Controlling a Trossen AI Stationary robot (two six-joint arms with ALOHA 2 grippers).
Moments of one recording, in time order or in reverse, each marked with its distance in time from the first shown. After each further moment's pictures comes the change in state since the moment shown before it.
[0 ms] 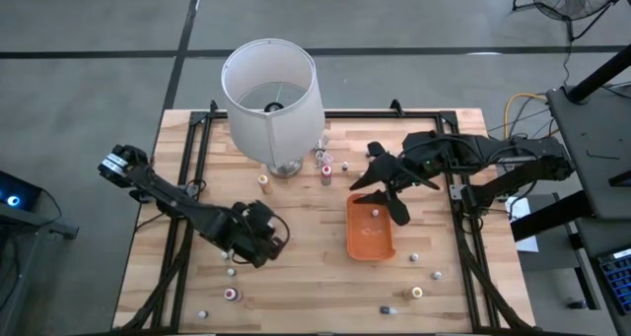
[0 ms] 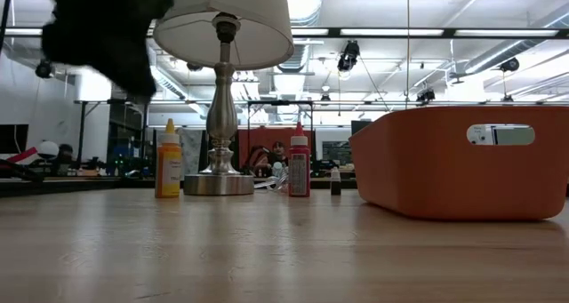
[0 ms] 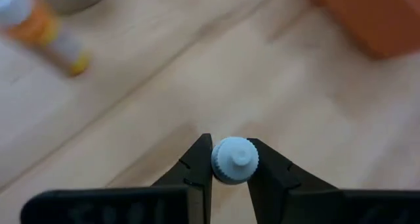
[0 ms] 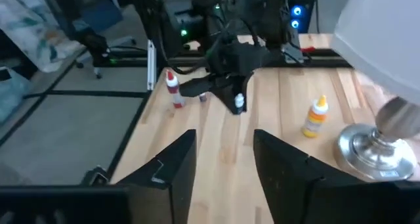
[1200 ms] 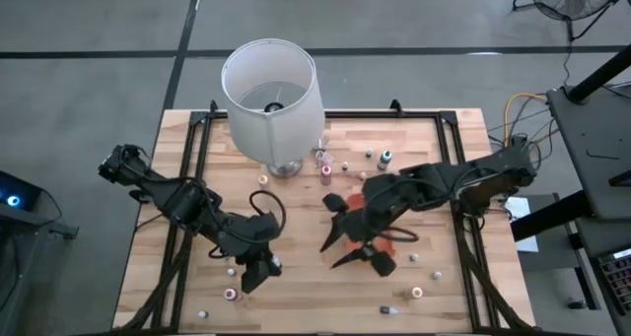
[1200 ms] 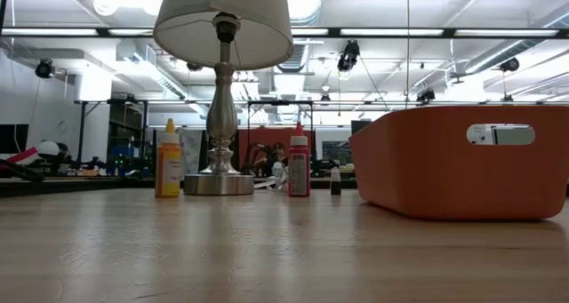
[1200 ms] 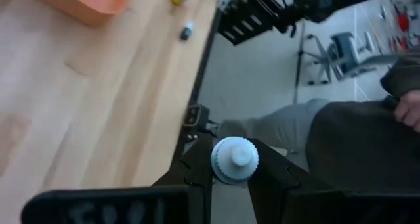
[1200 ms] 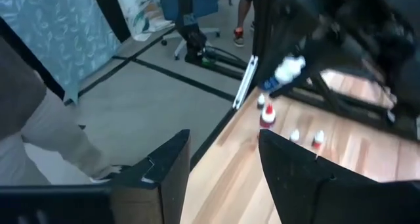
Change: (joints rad) left arm -0.009 0.005 0.591 -0.049 0.520 0.279; right arm 0.207 0.398 0.407 0.002 -0.161 -0.150
